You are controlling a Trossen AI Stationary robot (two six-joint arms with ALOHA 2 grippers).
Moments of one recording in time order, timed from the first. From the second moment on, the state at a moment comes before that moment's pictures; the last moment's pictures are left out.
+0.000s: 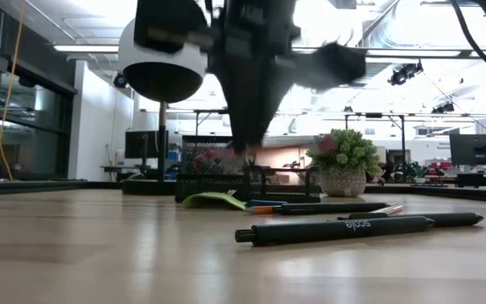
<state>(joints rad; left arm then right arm) -0.80 1.43 1.20 -0.71 -0.13 -0.79 0.33 2.38 2.19 -1.27 0.13 1.48</state>
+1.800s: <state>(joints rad) -0.80 1.24 1.20 -0.78 -0.47 -1.23 -0.07 2.25 2.31 -0.73 0.09 -0.22</state>
